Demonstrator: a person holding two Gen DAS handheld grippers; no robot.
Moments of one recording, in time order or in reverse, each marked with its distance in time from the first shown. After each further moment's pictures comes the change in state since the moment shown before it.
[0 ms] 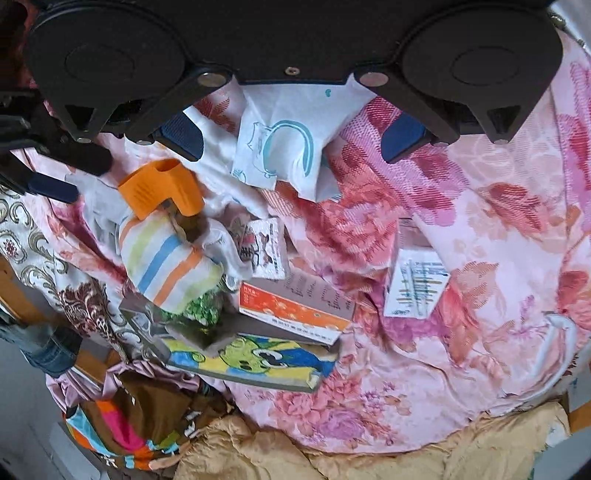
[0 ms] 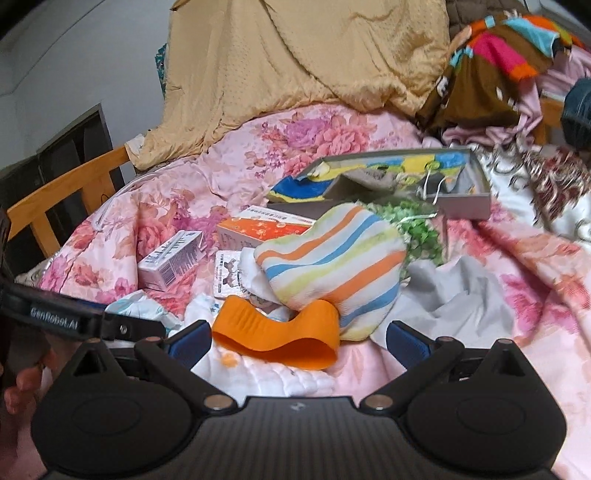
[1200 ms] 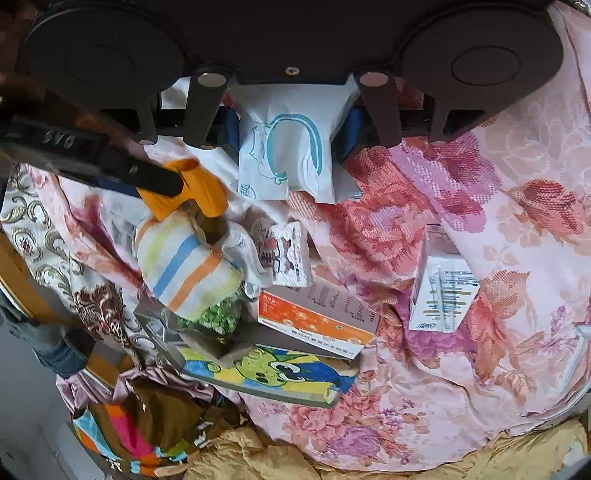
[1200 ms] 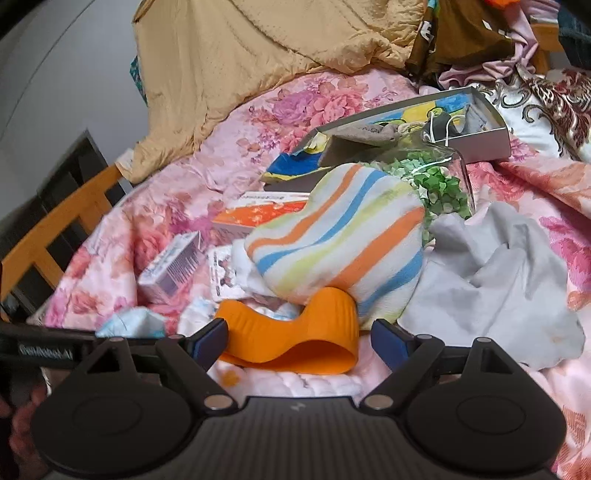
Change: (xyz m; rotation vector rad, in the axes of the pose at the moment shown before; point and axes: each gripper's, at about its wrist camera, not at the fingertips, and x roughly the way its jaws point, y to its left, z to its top) left arm 0.011 -0.001 0.008 -0.026 0.038 -0.080; right arm 0.041 -0.020 -0.001 0.166 0.064 0.084
